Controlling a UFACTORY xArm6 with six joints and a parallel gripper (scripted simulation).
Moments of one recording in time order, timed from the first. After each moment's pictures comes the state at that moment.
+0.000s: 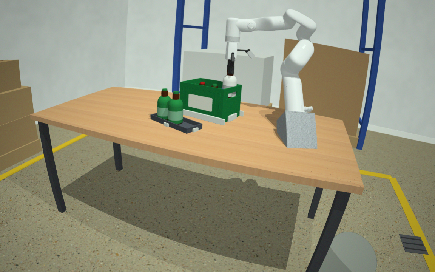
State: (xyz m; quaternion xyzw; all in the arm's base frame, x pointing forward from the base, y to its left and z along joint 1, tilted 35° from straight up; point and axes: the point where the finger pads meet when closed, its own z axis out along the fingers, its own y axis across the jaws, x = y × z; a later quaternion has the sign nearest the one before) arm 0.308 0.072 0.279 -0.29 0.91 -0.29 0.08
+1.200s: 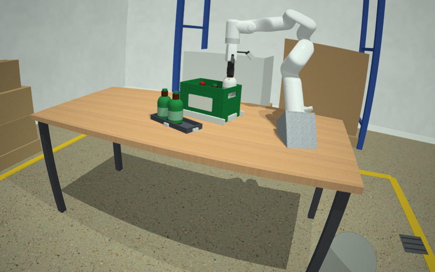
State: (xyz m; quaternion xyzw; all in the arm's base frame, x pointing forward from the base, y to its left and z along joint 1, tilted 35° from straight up) arm 0.311 0.068 0.271 -0.29 0.91 -0.29 0.08
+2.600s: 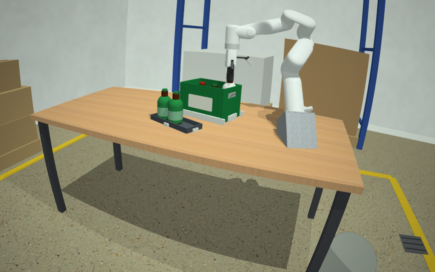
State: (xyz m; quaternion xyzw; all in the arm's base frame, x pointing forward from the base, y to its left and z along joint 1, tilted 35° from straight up) arm 0.321 0.053 0.246 -0.29 0.91 -0.29 0.08
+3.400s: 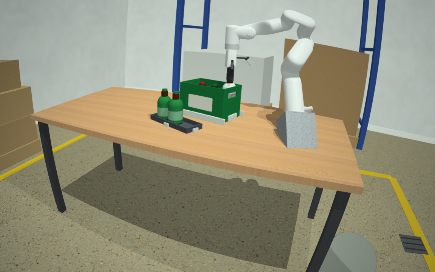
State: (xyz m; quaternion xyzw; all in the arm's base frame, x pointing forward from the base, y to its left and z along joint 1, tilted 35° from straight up) arm 0.321 0.052 0.245 -0.29 0.91 -0.29 0.08
